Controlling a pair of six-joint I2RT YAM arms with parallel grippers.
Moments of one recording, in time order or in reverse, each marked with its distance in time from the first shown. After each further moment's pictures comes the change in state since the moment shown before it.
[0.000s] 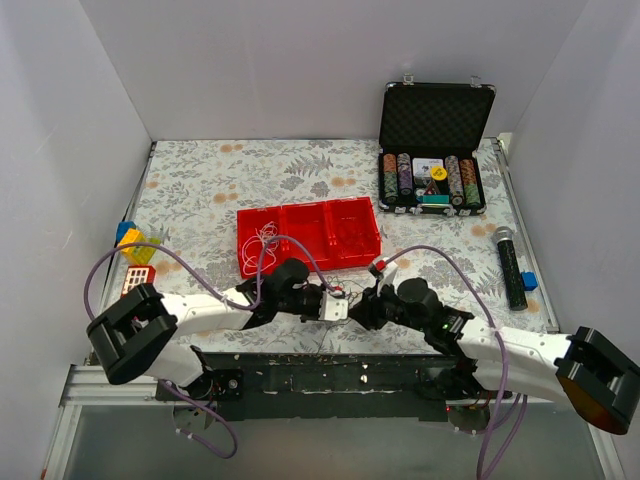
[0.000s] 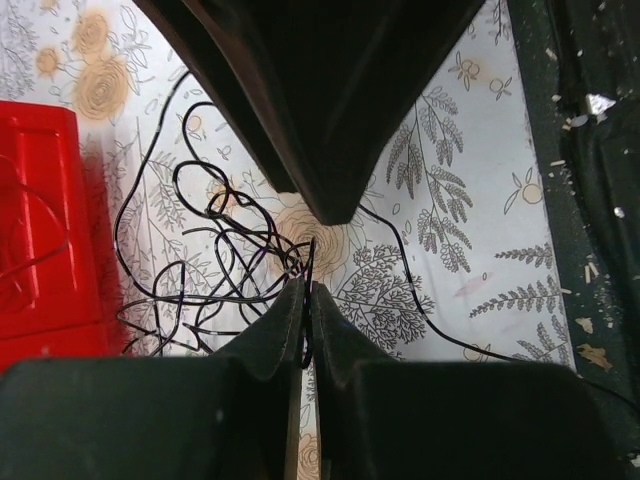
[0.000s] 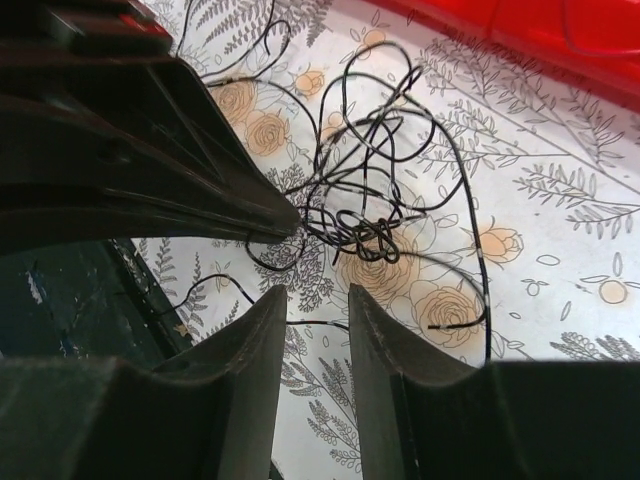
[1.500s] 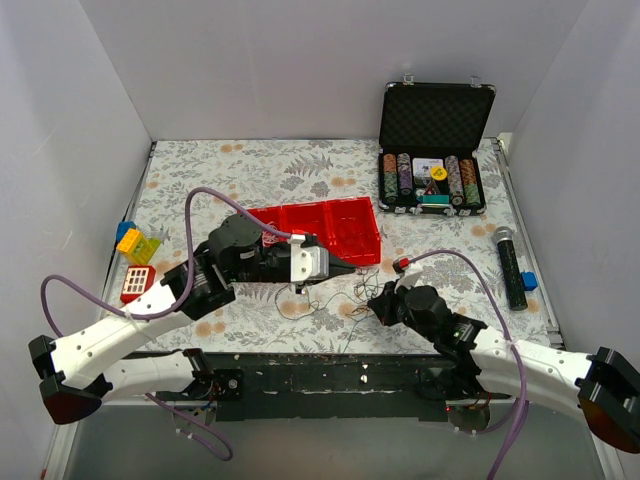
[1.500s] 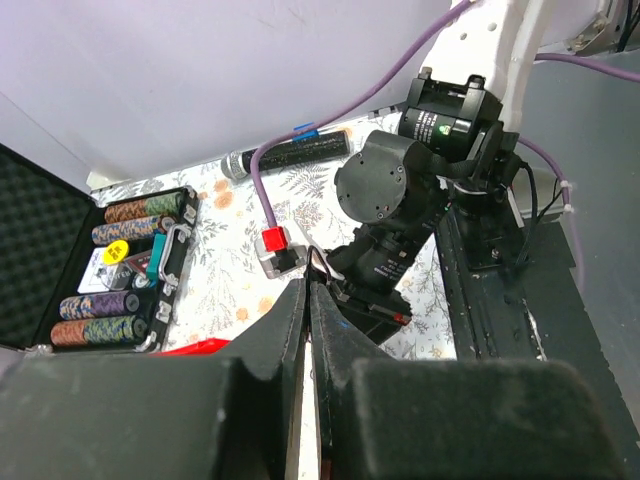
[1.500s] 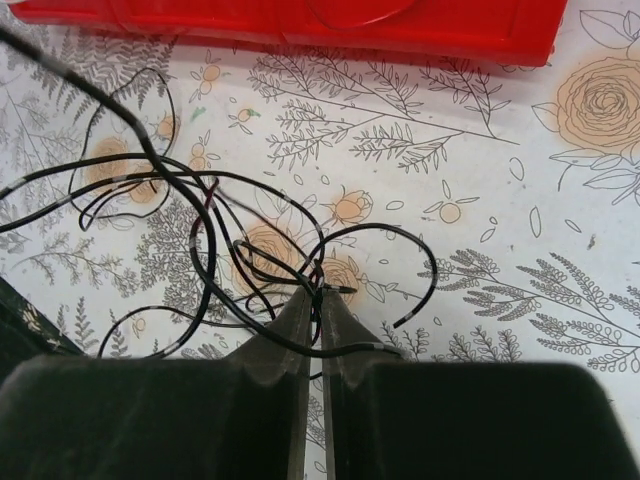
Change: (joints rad) left arm -0.069 -0.396 0.564 -0.437 0.066 -0.301; right arm 0.003 -0.140 -0.055 -0.130 0.304 0.152
